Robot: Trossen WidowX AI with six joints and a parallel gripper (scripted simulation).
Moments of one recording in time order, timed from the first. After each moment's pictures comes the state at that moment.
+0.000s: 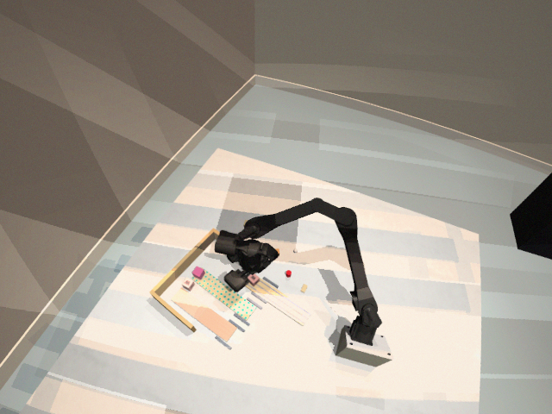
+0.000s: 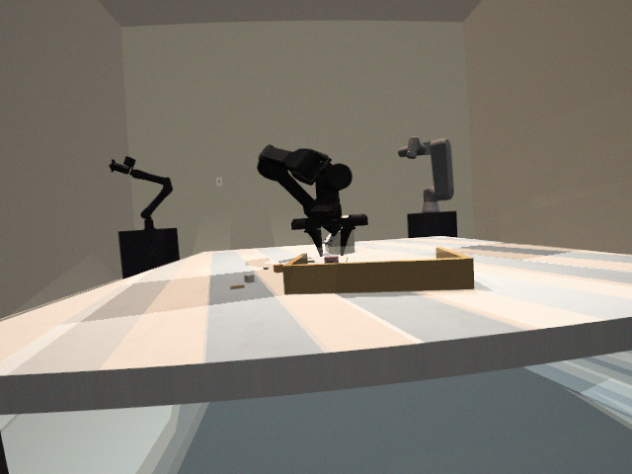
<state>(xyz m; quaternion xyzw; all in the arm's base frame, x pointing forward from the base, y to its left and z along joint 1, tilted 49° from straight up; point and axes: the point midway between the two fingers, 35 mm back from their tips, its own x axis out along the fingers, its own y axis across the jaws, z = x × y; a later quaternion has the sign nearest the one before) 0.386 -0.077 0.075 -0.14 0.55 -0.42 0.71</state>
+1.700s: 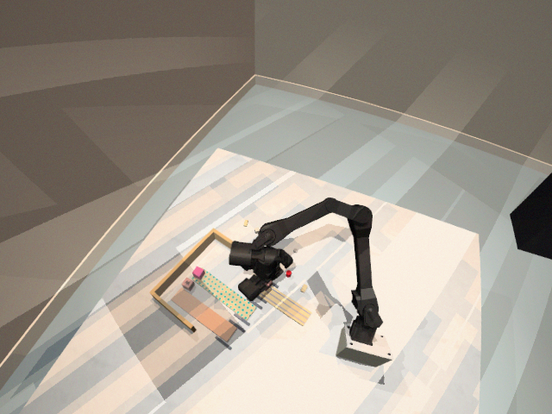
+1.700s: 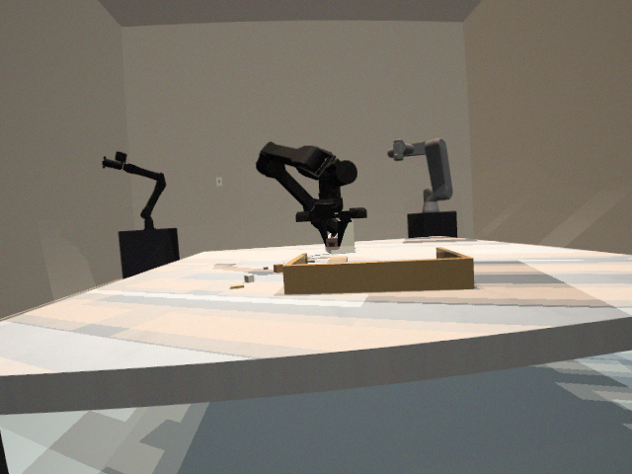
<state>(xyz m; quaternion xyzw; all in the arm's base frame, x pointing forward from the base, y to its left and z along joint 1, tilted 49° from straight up) 0.331 -0.054 0.073 -0.14 0.55 -0.42 0.70</state>
